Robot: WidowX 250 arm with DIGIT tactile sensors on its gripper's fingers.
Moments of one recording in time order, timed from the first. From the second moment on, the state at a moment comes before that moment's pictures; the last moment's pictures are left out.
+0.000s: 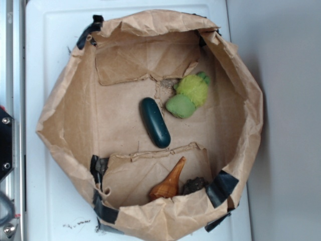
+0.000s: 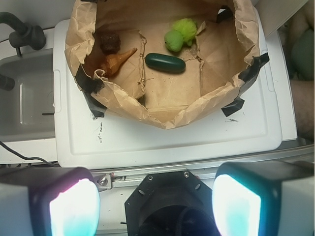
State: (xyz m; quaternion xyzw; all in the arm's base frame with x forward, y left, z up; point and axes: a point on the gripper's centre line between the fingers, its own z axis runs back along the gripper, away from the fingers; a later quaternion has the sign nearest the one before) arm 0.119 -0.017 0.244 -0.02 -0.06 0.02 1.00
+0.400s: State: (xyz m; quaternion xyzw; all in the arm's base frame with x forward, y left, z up) arm 0.119 -0.016 0.241 -0.02 -0.06 0.02 1.00
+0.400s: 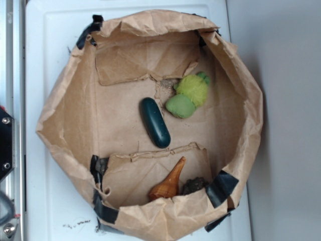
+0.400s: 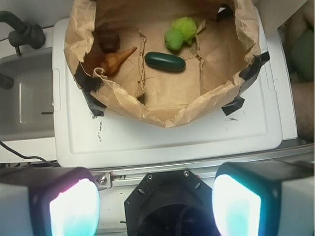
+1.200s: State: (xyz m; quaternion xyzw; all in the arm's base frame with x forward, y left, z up) arm 0.242 -0.016 0.197 -0.03 -0.07 -0.28 0.96
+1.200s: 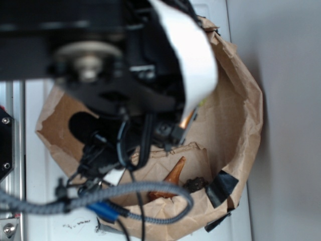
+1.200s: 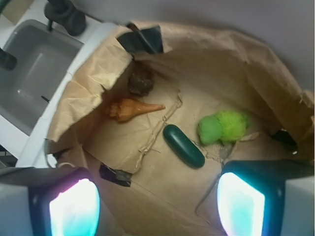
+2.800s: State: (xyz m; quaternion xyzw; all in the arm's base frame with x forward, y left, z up) arm 0.269 -0.014 0.031 0.01 -0.03 -0.35 0.93
